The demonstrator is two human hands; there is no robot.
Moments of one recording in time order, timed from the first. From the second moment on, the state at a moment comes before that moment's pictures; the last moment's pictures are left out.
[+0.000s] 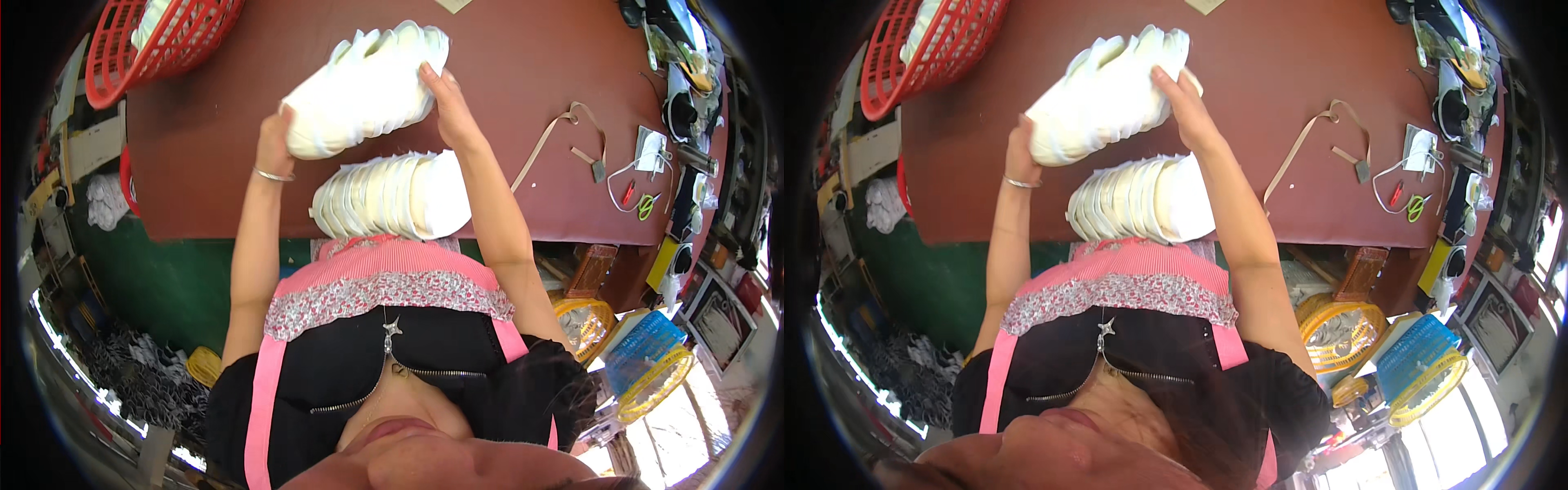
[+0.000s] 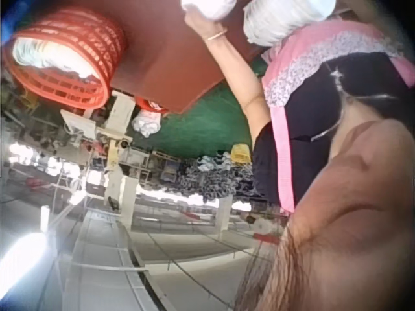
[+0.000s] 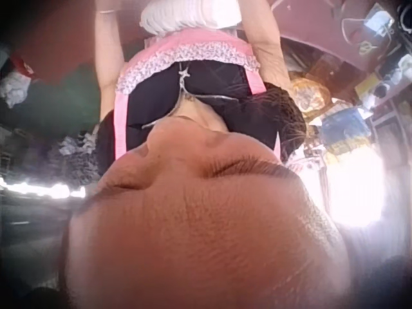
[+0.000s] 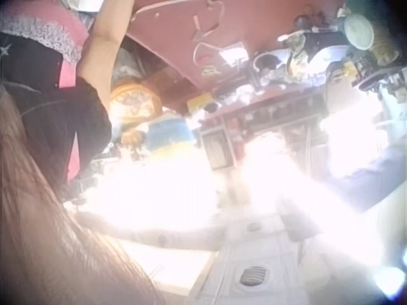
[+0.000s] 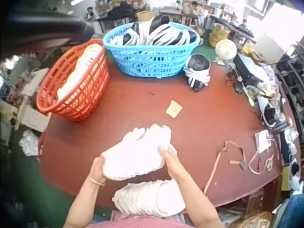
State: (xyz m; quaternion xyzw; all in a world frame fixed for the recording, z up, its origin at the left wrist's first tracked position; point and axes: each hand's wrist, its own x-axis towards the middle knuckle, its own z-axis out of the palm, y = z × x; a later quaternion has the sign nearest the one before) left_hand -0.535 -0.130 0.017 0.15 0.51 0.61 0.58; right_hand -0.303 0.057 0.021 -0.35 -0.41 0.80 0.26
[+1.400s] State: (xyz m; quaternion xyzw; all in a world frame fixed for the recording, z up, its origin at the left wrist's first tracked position) left_hand -0.458 -0.100 -0.017 0.65 0.70 0.30 0.04; right_hand -0.259 -0.042 -0.011 -0.48 -0.72 0.47 0.18
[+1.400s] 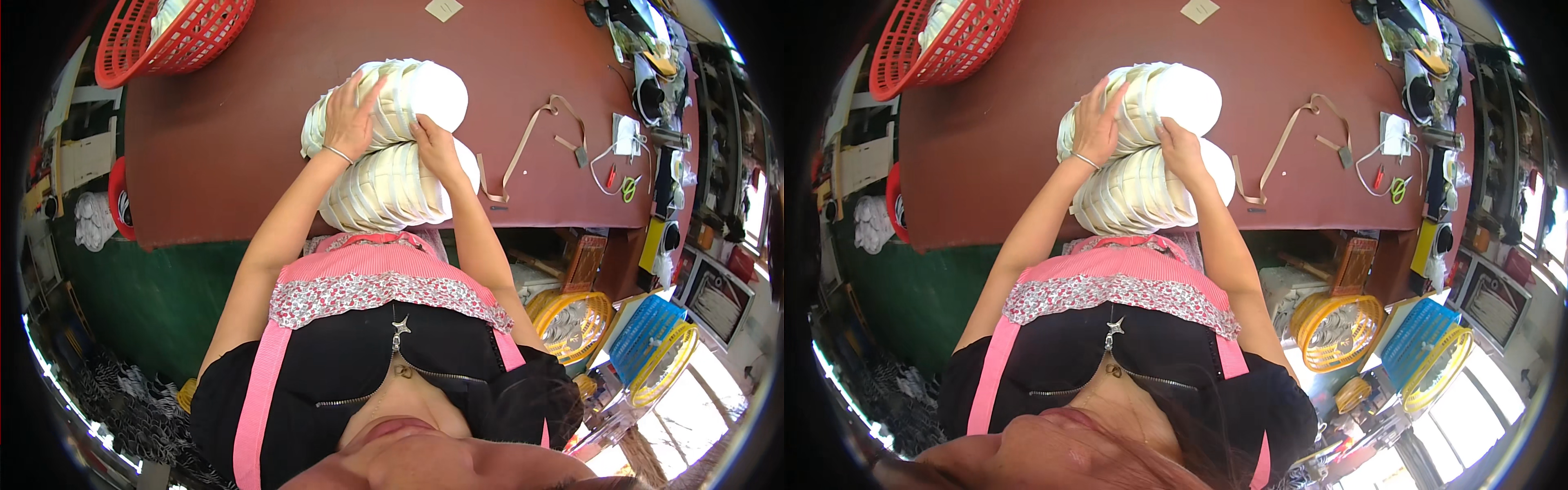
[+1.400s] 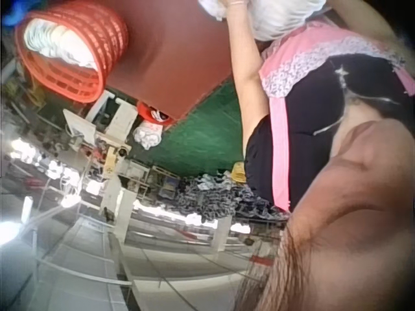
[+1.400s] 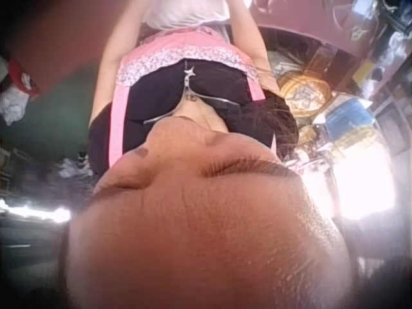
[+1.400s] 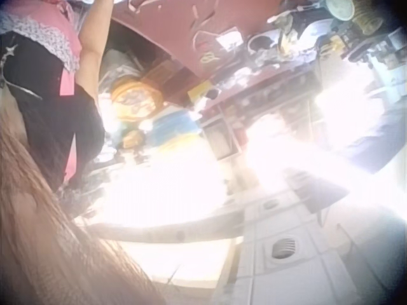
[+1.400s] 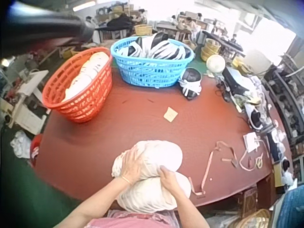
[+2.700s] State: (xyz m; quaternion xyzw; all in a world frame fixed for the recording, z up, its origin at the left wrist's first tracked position) left_hand -0.395 -0.208 0.004 0.52 0.80 0.16 0.24; right_hand -0.176 -0.117 -0.021 -0.54 -0.69 0.37 0.30
